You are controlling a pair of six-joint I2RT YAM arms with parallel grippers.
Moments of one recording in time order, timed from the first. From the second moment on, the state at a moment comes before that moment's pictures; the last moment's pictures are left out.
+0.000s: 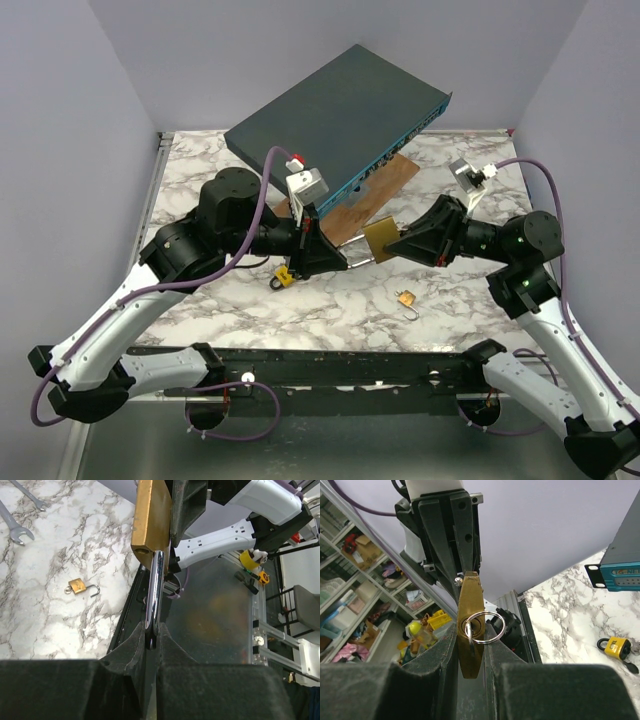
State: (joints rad) left arm -0.86 1.08 1.47 -0.67 0.62 -0.35; right arm 0.43 0.79 0.87 0.29 -0.95 0.90
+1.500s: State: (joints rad) left arm -0.84 1.15 1.52 -0.78 0.69 -0.30; right arm 0.43 0.80 0.86 0.23 -1.01 0.82
